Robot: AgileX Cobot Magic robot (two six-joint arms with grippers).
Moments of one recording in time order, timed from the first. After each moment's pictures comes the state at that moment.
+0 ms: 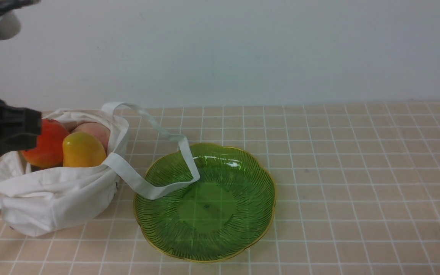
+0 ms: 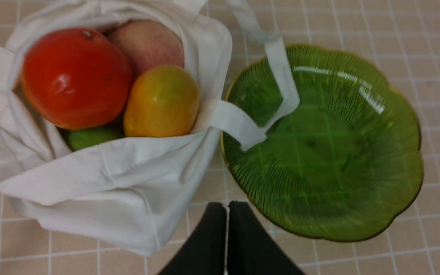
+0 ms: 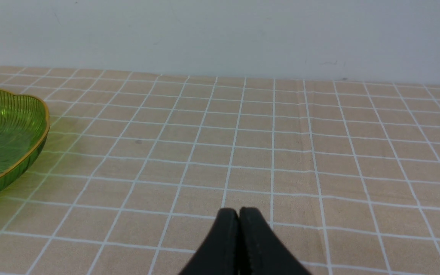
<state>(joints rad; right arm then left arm) 0.07 -0.01 0.02 -0.03 0.38 0.00 -0.08 1.10 -1.14 -0.17 1.05 0.01</state>
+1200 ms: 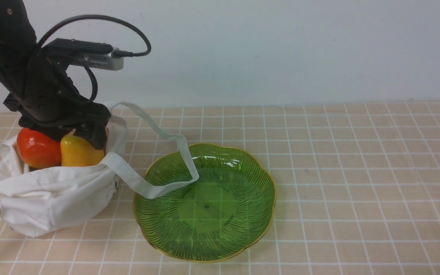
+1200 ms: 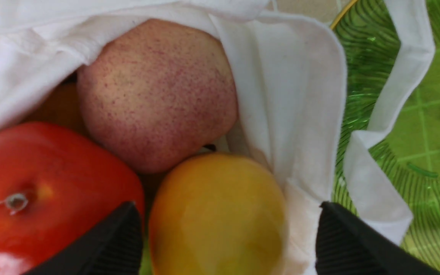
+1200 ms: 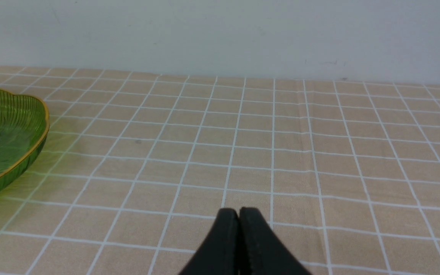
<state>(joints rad) 0.07 -0.01 0.02 -0.03 0.38 0.00 -0.08 1.72 -1.47 -0.05 1.12 0.17</state>
